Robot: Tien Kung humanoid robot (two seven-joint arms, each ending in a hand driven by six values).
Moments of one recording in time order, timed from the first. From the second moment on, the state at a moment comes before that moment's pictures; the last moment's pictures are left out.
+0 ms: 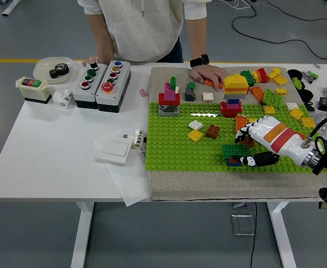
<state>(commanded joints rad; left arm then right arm) -0.11 0.12 -0.17 -0.27 -0.04 0.18 0.20 0.66 -0.48 0.53 0.89 -1.92 -0.49 0.52</state>
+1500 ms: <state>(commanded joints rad) -0.10 0.12 -0.18 -0.26 -0.02 0.18 0.20 0.52 -0.57 0.61 1.31 -1.91 -0.49 0.35</state>
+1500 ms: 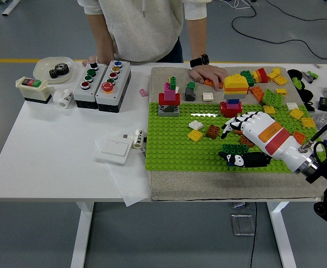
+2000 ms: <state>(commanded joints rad) -0.10 0.12 -0.19 -0.26 -0.01 0.18 0.21 0.50 -0.58 0.61 1.33 -1.94 -0.48 0.35</state>
